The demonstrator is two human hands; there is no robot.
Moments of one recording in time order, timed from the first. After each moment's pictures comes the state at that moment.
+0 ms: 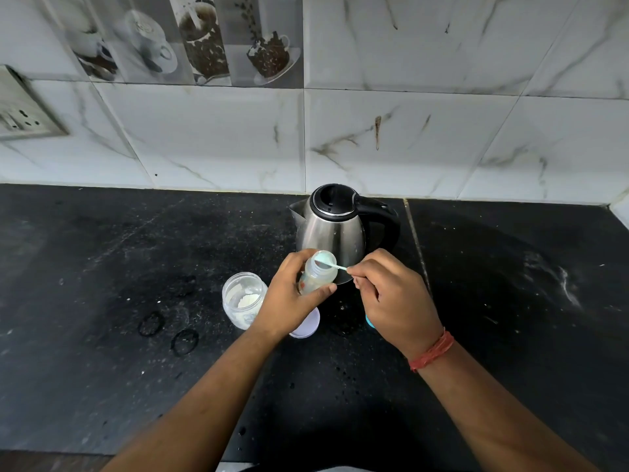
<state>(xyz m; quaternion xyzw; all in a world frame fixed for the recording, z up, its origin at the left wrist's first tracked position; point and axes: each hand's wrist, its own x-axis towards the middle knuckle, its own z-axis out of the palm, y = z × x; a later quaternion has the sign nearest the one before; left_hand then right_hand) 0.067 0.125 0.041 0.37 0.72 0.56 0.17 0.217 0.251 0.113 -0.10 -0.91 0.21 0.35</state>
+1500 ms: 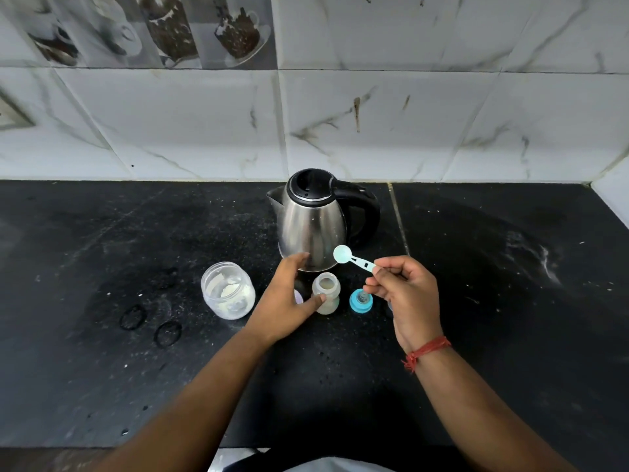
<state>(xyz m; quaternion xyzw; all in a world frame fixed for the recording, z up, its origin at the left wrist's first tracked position) 0.085 0.127 0.007 0.41 0.77 0.45 0.21 0.248 0.267 0.076 -0.38 -0.54 0.67 0.33</state>
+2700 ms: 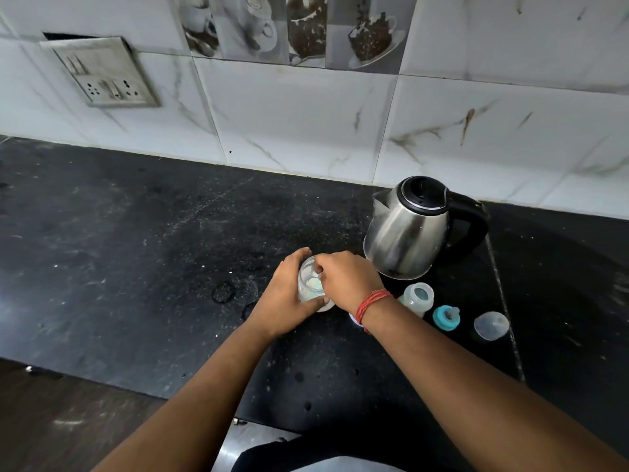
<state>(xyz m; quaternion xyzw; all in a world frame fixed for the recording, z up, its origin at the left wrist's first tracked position) 0.000 0.004 0.009 0.35 0.82 0.42 0.16 0.064 0.151 0.068 -0.13 -0.99 0.11 -0.03</state>
